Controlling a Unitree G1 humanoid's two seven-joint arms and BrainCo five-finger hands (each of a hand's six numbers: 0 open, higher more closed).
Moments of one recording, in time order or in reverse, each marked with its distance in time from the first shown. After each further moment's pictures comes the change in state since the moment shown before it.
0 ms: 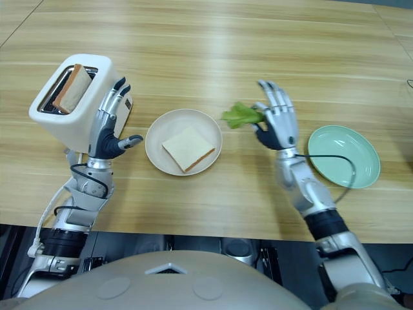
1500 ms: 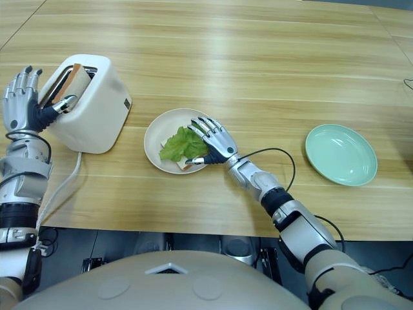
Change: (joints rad) left arm -0.221 0.294 0.153 0.382 0.110 0.461 -0.094; right arm -0.194 0.140 0.265 0.471 -0.143 -0.054 -0.035
